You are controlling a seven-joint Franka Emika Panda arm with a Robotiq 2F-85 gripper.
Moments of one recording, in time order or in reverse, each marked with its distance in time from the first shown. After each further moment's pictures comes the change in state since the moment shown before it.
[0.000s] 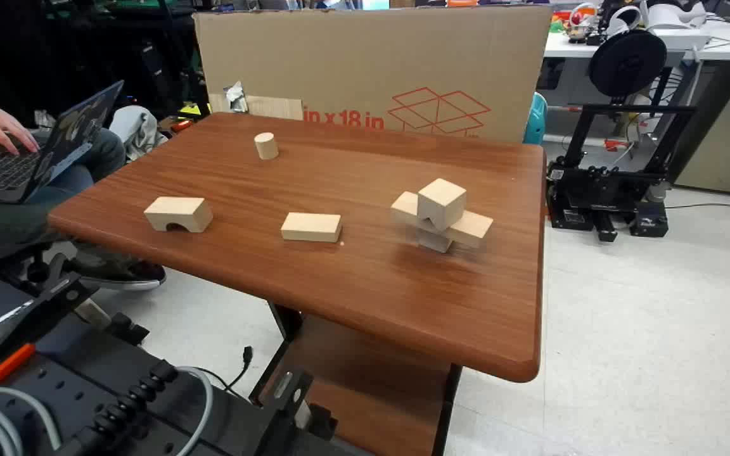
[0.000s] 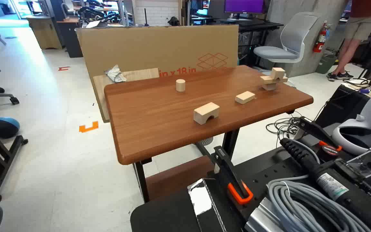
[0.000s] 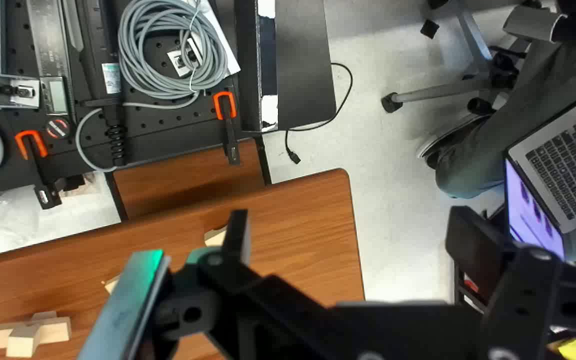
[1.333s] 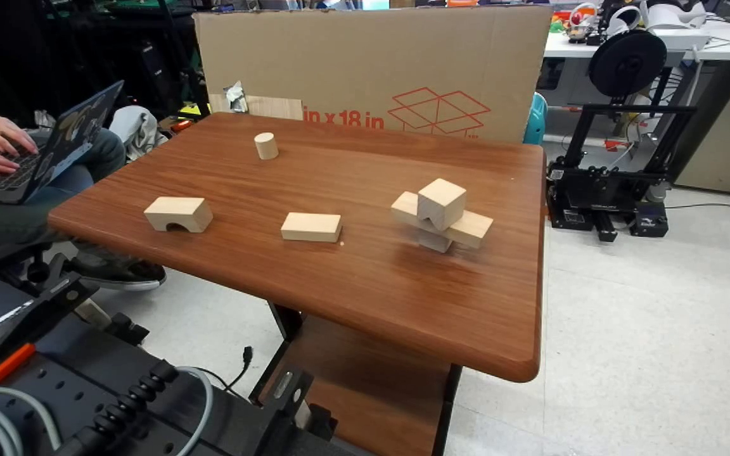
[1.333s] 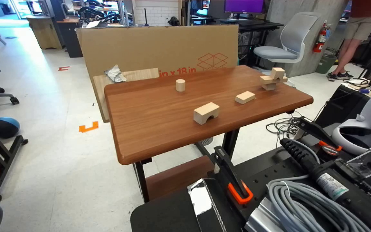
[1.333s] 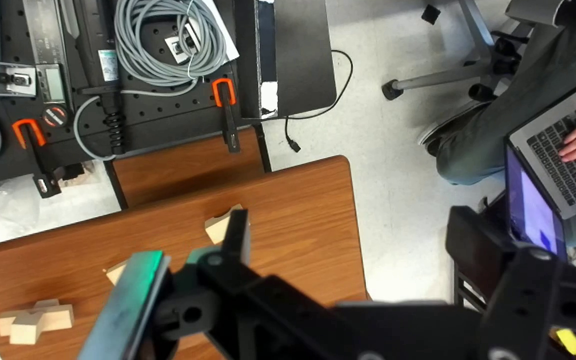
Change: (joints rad) arm -0.013 0.000 0.009 -0.005 -0.001 0.033 0.000
